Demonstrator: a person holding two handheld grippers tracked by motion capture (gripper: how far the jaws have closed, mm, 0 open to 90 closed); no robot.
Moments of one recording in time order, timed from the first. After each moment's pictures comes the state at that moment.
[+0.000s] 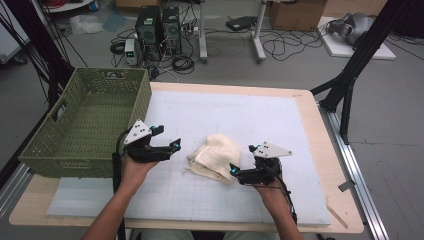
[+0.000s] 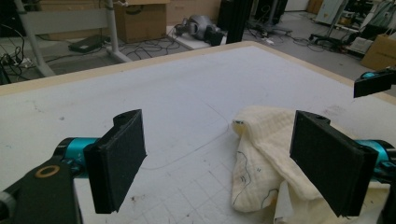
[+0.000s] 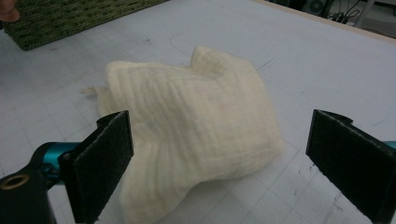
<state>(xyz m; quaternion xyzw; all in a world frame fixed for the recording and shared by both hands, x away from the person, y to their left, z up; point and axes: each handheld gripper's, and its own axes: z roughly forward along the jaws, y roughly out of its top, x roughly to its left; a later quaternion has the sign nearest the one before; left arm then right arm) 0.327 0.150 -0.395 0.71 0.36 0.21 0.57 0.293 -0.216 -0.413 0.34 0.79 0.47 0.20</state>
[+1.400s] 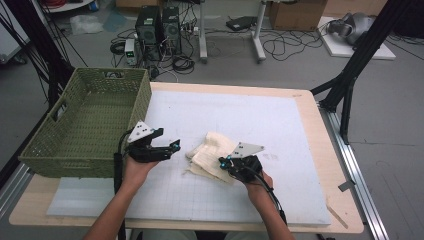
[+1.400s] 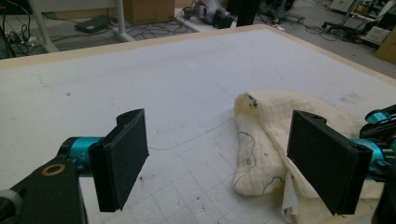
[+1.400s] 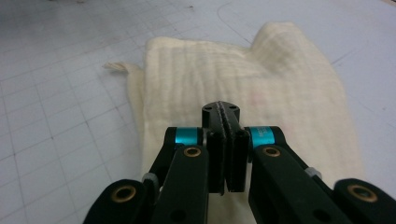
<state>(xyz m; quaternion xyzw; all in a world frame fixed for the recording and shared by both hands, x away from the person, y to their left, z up) 0.334 0.151 -0.406 0.72 0.39 0.20 0.54 0.307 -0.173 -0.422 0.27 0.85 0.42 0.16</state>
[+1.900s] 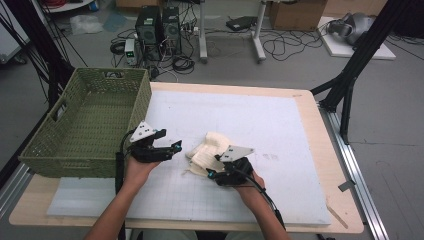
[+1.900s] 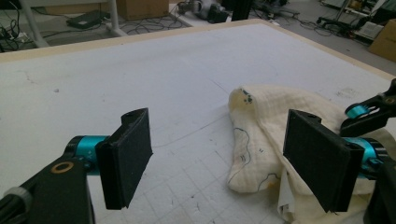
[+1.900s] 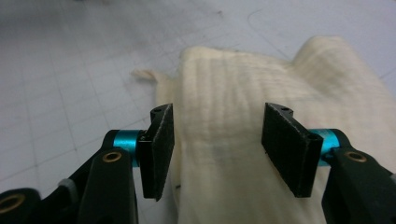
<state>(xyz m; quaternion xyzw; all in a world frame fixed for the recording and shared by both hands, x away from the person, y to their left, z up) 0.336 0.147 -0.409 0.73 0.38 0.19 0.54 0.303 -0.145 -0.430 0.24 0.86 0.42 0.16</state>
